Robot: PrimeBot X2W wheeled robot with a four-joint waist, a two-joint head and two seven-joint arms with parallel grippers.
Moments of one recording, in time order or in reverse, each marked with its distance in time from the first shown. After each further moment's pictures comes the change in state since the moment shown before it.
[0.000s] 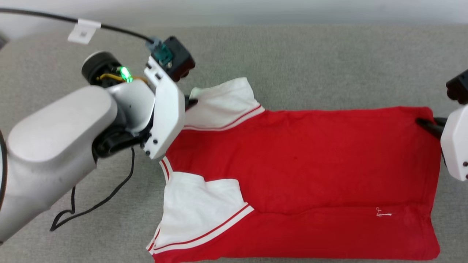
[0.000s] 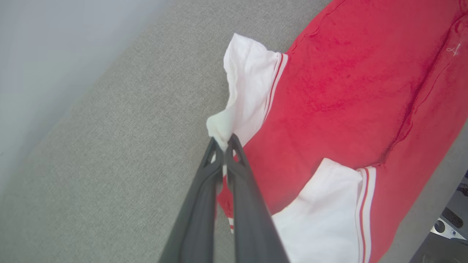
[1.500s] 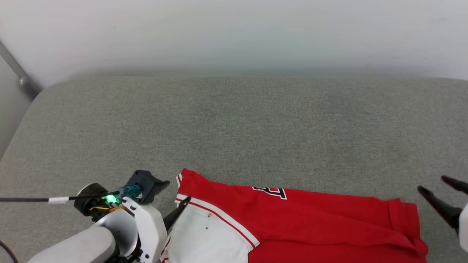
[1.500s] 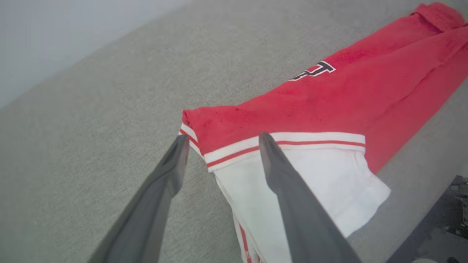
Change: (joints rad) left arm 0.633 0.129 0.109 -0.198 0.171 0.251 -0.399; right arm 0.492 -0.016 -0.179 -0.007 -0.029 0.000 -0.368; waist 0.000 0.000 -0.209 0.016
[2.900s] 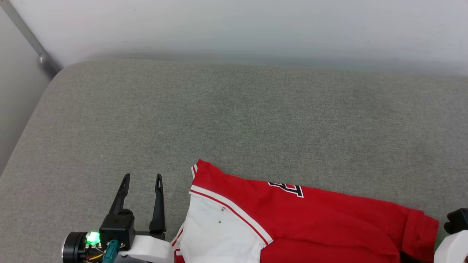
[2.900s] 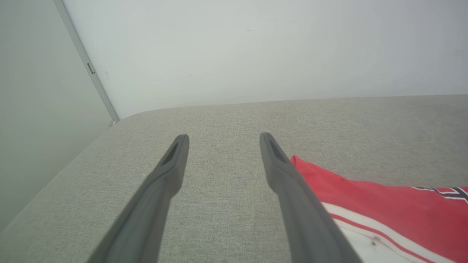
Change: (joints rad) left arm 0.566 -0.495 0.779 0.027 0.587 0.229 -0.378; right arm 0.207 0.246 -0.169 0.123 0.175 0.000 0.275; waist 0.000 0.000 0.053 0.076
